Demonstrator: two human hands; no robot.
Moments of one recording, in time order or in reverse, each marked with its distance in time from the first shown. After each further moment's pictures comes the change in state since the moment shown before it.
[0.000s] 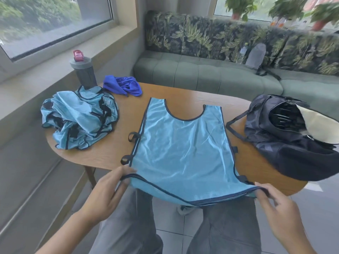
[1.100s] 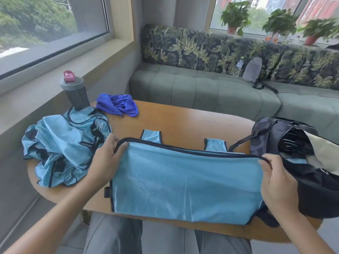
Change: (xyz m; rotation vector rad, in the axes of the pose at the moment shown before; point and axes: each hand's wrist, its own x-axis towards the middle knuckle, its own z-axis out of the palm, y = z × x) left_hand 0.184 -0.038 -0.026 0.028 0.206 -0.411; right_hand 0.157 -0.040 0.024 -0.297 0.334 -0.266
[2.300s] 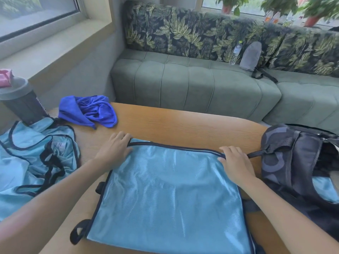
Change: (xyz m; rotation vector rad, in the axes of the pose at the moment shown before) left_hand 0.214 -0.099 0.149 0.596 -0.368 0.328; right_hand 0.139 0.082 0.208 -0.465 -0.585 -0.066
